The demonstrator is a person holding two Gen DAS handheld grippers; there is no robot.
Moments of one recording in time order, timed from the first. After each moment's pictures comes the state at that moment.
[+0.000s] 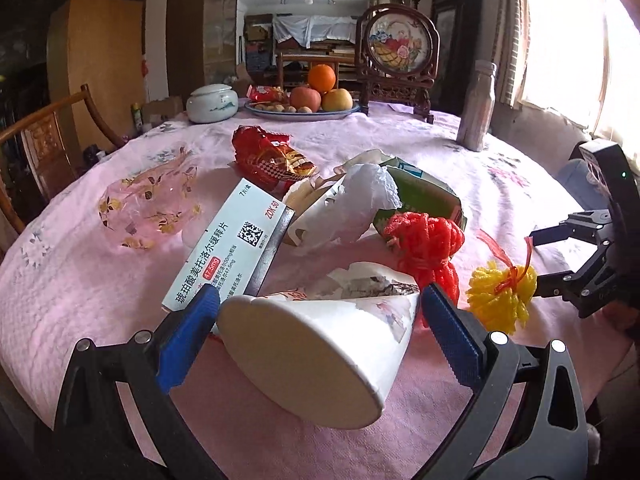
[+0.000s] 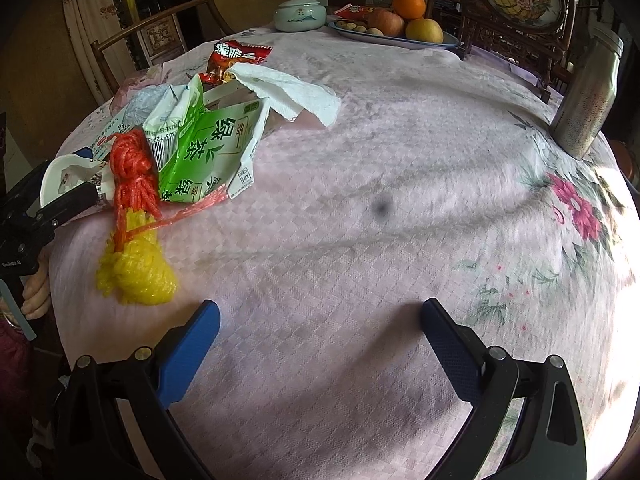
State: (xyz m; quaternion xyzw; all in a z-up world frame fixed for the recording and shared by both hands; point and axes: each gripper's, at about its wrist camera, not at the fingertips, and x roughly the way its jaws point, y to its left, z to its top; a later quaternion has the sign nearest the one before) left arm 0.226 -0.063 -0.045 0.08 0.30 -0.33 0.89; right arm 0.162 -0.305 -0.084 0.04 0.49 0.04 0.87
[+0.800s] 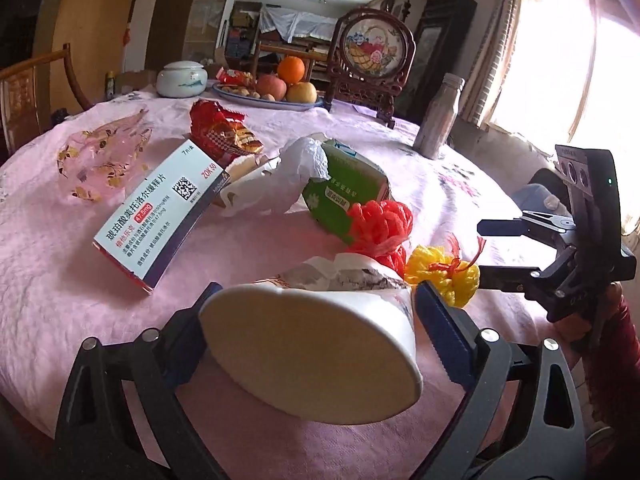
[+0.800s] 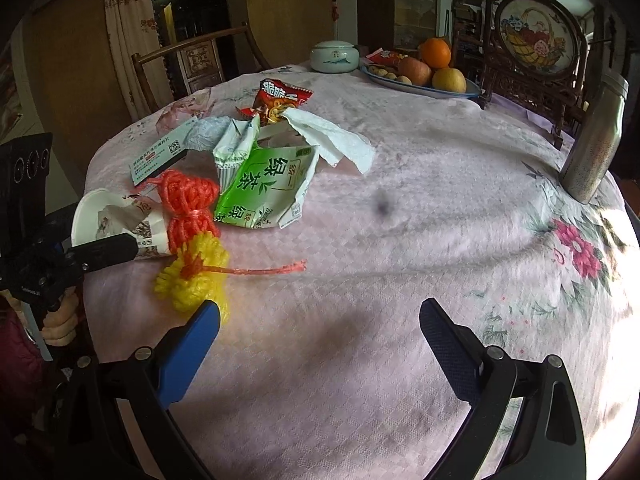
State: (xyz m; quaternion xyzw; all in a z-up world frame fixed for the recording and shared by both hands) left arm 0.197 -0.067 -0.052 0.00 0.32 -0.39 0.86; right arm 0.136 -0.290 -0.059 0.01 0.40 0.09 0.91
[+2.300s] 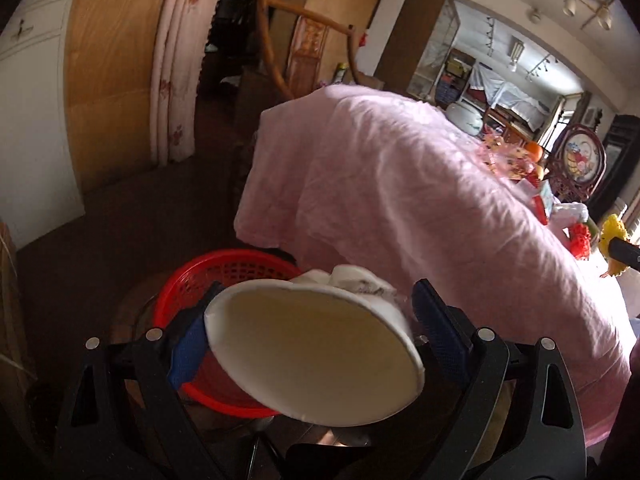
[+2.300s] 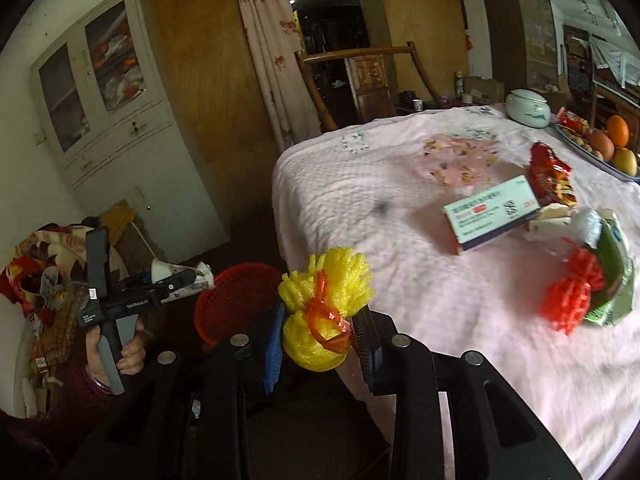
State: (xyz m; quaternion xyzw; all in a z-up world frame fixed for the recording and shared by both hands) left arm 0.101 0.290 -0.117 -0.15 0.34 -0.03 0.93; right arm 0.132 -0.044 -0.010 0.02 0.36 0.31 0.88
